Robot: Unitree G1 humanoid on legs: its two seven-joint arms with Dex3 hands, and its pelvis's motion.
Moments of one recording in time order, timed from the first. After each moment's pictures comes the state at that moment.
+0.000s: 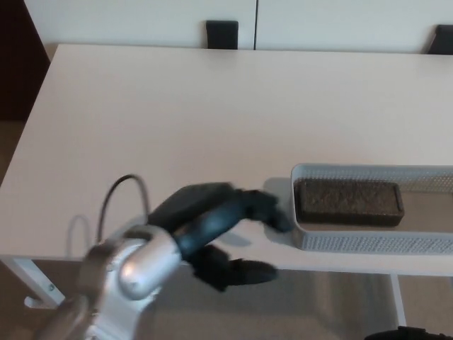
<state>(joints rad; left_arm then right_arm) -0.16 0.43 -0.48 -0.31 0.47 0.36 -0.41 0.23 -0.40 0.08 0.43 -0.05 -0.02 0.33</state>
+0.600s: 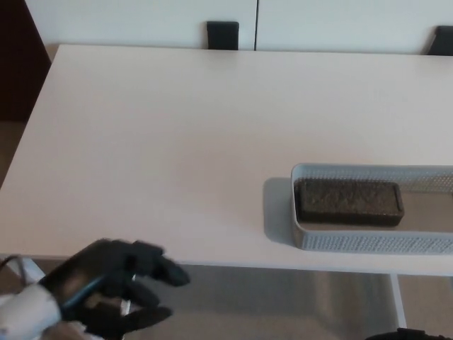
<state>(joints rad) 0.20 0.53 -0.10 -0.32 0.17 0.36 -0.58 0.23 -0.40 0.08 0.43 -0.05 -0.02 0.33</state>
